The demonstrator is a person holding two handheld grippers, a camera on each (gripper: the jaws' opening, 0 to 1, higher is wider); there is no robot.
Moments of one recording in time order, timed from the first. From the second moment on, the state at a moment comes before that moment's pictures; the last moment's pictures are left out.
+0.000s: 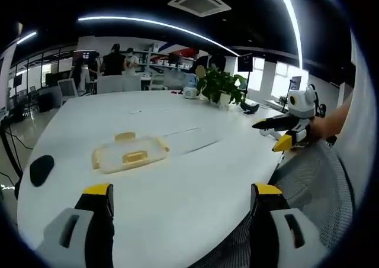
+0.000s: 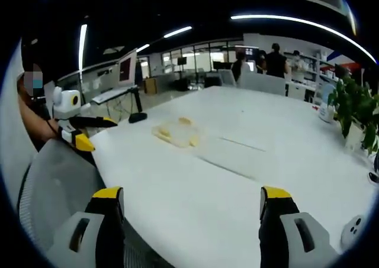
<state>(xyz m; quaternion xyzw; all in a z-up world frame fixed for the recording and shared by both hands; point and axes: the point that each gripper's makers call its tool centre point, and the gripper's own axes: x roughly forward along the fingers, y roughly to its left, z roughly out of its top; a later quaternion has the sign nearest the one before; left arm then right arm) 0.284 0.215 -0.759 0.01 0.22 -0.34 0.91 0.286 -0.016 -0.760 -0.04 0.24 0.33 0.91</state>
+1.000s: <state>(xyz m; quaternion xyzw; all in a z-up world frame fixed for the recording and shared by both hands) 0.284 0.214 -0.756 0.02 0.21 -0.34 0.91 0.285 -0.016 -0.764 -0.05 0.25 0.33 0.91</state>
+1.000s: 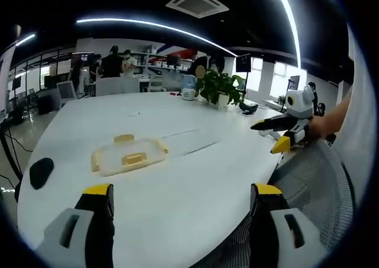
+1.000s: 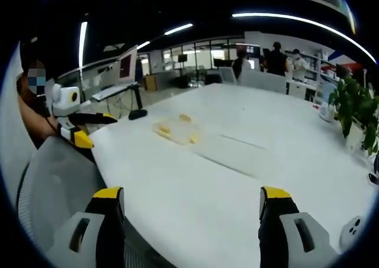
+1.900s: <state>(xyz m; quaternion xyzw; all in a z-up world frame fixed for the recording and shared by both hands) 0.282 0.212 -0.759 0.02 0.22 -0.35 0.91 0.288 -0.018 -0.758 -0.05 0.24 0.32 0.92</state>
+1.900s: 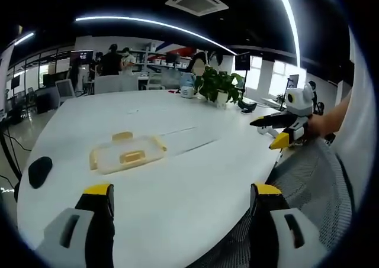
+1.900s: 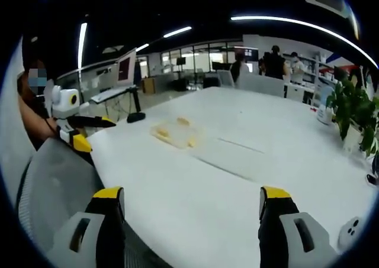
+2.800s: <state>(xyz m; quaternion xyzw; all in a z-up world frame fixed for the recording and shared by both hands) 0.297 0.220 -0.755 0.03 0.22 -0.36 0.91 0.307 -0.012 -0.753 -0.07 0.23 0.33 0.91</state>
